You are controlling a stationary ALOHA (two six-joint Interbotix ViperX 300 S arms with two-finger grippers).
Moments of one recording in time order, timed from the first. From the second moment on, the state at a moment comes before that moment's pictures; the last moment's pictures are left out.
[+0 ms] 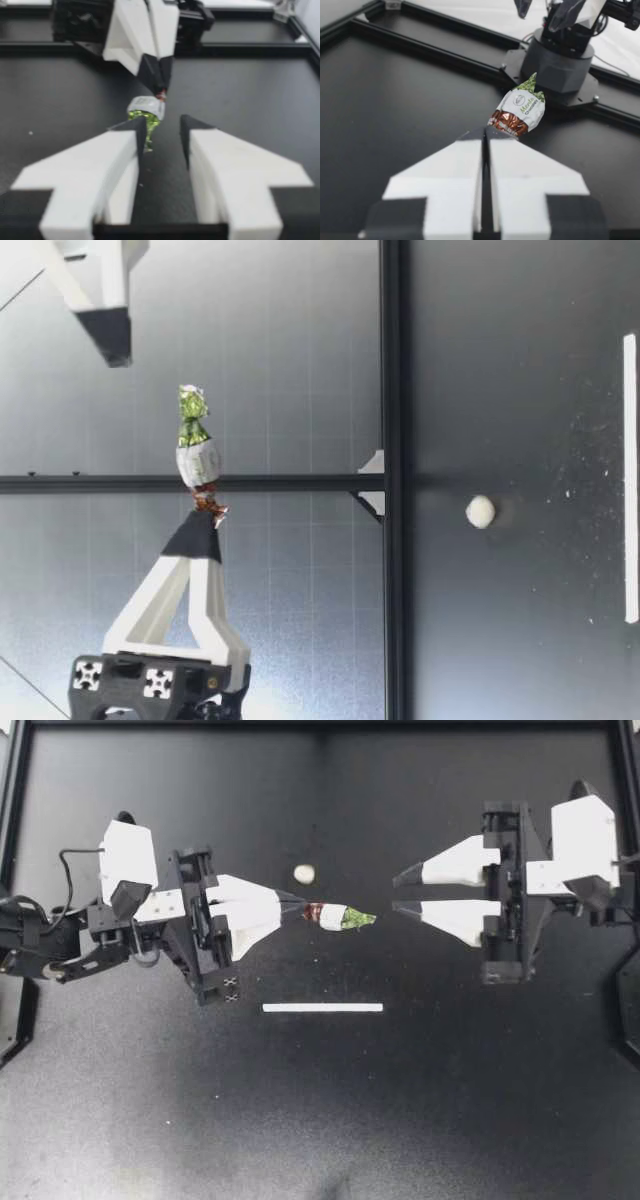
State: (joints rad) left arm 0.03 -0.16 0.89 -0.35 -0.65 0.04; right arm -0.23 -0.46 0.95 -0.40 -0.34 0.28
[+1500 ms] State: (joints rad) left arm 0.03 -0.24 0.97 -0.36 -0.64 0.07; right arm -0.23 -0.45 1.10 -0.37 -0.69 0.29
